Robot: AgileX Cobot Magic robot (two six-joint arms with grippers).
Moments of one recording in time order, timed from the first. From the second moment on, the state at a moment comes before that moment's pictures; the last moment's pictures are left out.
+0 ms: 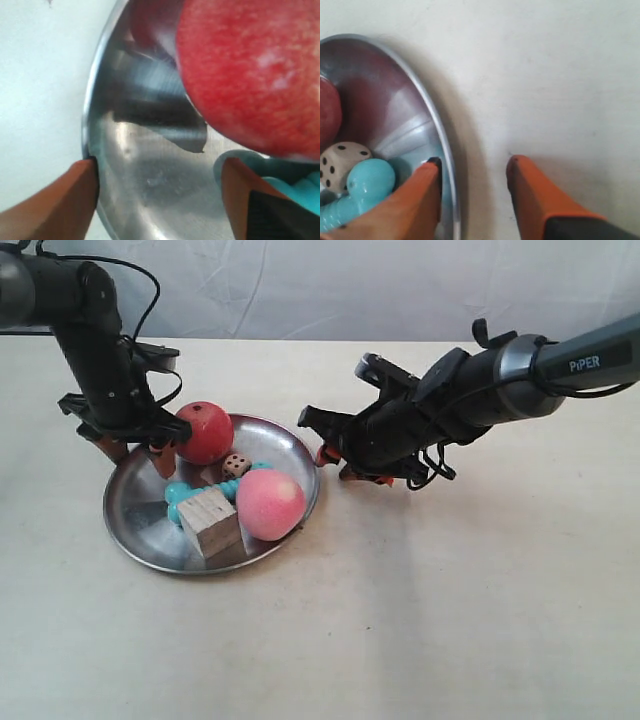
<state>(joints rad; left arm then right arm) -0.20 2.19 -1.60 -0.09 1.05 0.22 0.36 2.11 -1.22 1.00 0.27 -0.26</state>
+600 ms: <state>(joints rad) -0.20 2.01 -1.60 -0.05 1.01 0.22 0.32 1.89 -1.22 0.67 0.36 -0.25</state>
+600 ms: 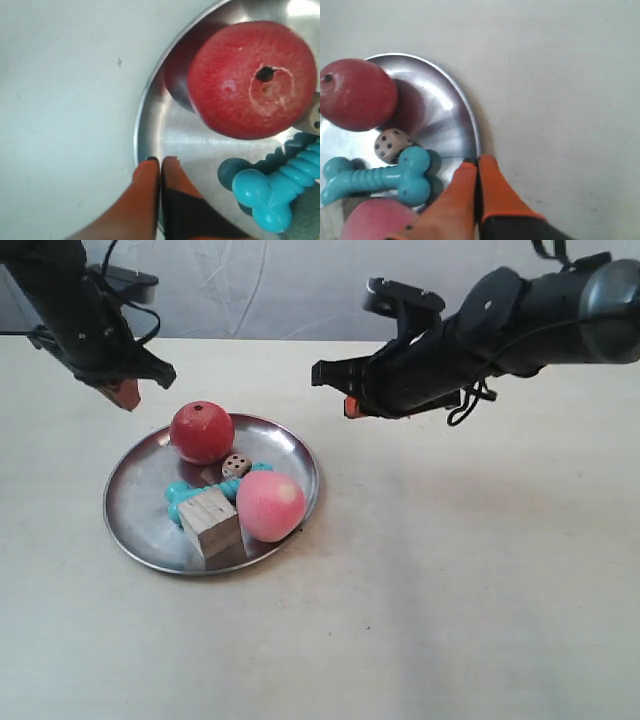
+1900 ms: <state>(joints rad) -0.20 0.97 -1.02 -0.27 0.79 0.32 0.12 0.46 -0.62 0.41 0.42 -0.32</state>
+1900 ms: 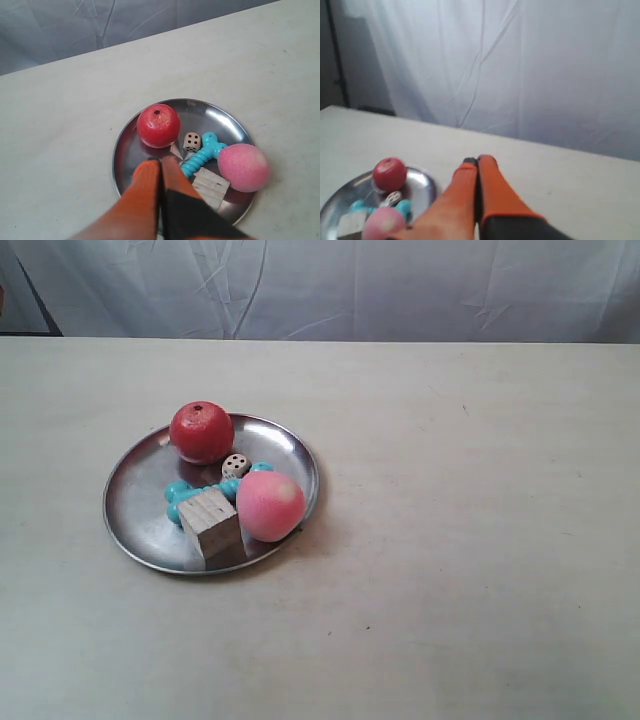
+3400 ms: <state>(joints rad) -0.20 0.97 -1.02 -0.27 0.79 0.32 -0.10 0.12 -0.01 0.08 0.27 0.06</state>
